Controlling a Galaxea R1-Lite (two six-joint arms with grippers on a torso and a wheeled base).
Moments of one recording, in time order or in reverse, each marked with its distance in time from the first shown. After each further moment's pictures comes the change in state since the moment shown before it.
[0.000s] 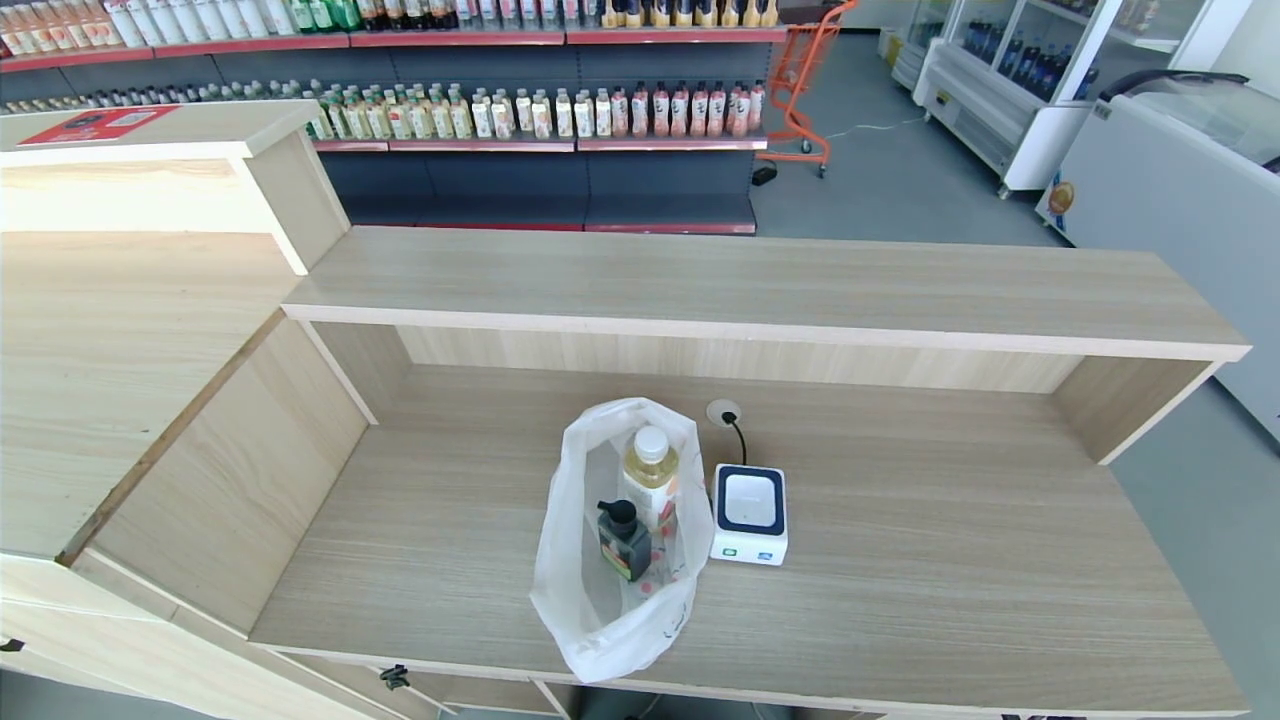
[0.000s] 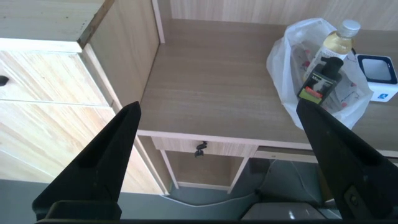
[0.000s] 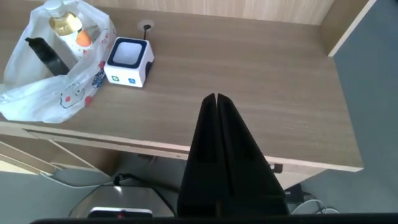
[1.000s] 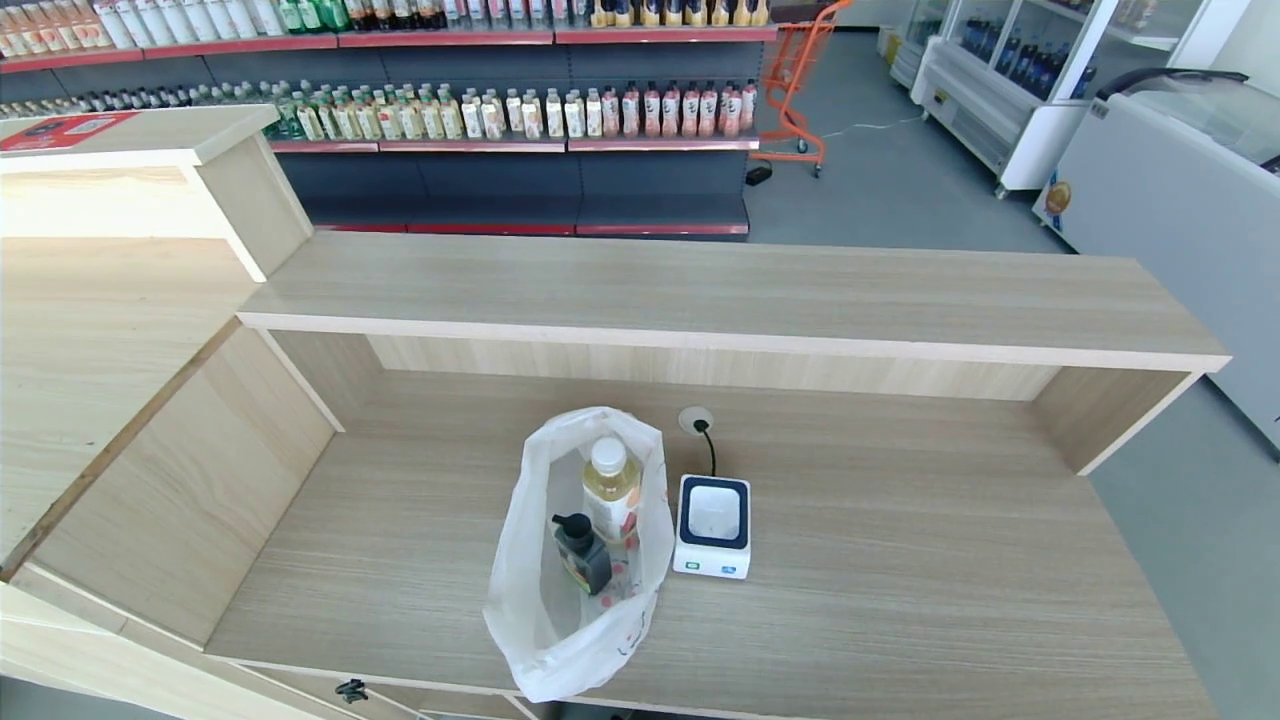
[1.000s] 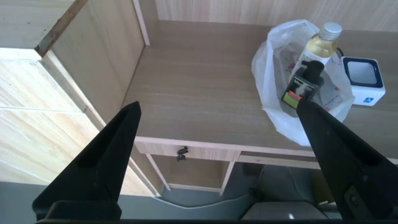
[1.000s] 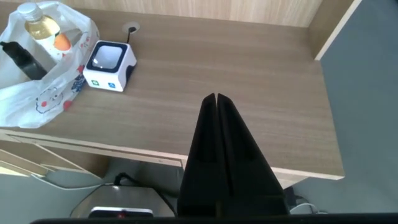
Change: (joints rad) left arm 0.000 0.001 0.000 0.000 0.000 0.000; right arm 0.000 0.000 0.000 0.002 0.000 0.001
